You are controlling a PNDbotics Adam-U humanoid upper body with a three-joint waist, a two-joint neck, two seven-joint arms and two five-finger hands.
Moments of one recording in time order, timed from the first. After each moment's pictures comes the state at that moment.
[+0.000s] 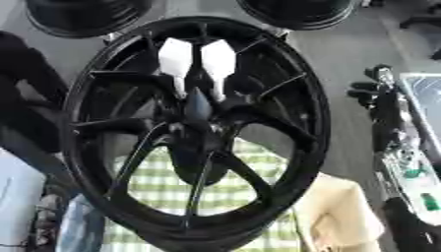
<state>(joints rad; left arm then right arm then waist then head) -0.18 0.25 0.08 -1.82 0.16 0.11 0.37 -0.22 -0.39 -0.08 -1.66 -0.33 0.12 -0.32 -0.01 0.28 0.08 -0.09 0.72</state>
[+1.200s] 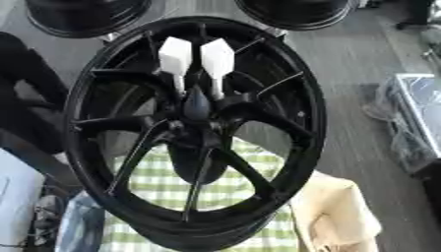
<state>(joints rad) -0.16 0.27 0.07 -1.82 0.16 0.11 0.37 -0.68 -0.87 0.16 -1.98 -0.40 0.14 -0.02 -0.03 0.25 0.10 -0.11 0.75</state>
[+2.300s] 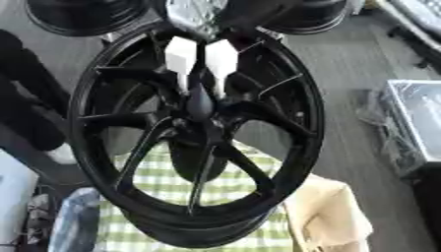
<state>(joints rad) -0.11 0.35 0.08 -1.80 0.17 0.11 0.37 -1.13 -0.85 0.58 -1.99 -0.11 0.32 0.49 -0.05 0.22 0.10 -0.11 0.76</state>
